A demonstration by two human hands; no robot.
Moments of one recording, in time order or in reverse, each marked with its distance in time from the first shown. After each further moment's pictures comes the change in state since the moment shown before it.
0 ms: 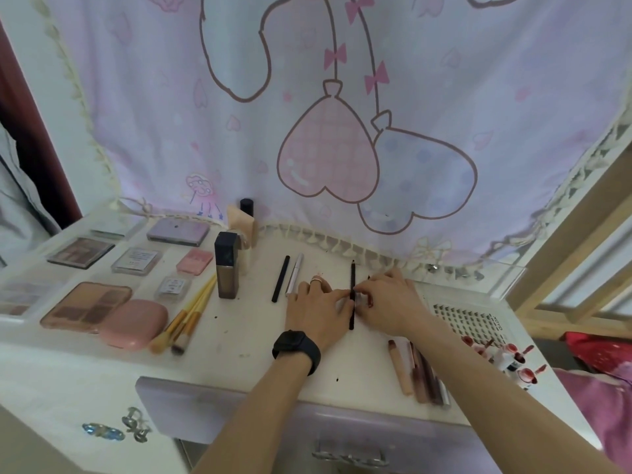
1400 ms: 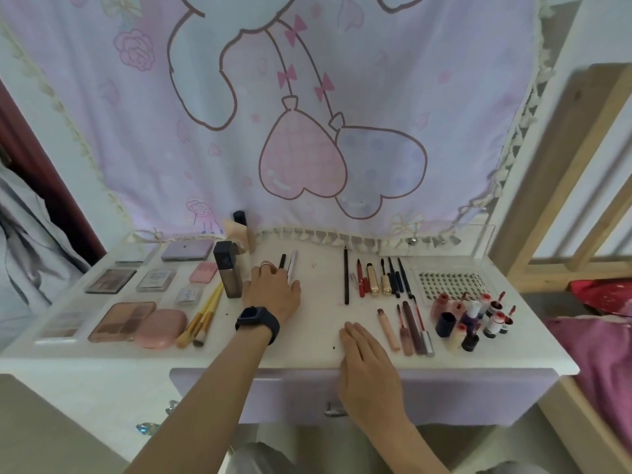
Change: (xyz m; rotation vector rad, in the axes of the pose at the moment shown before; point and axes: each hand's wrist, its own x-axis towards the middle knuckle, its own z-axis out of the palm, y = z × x) left_hand -0.006 -0.039 -0.061 0.312 -0.006 -0.126; right_hand -0.147 -0.069 0.096 0.177 0.499 0.006
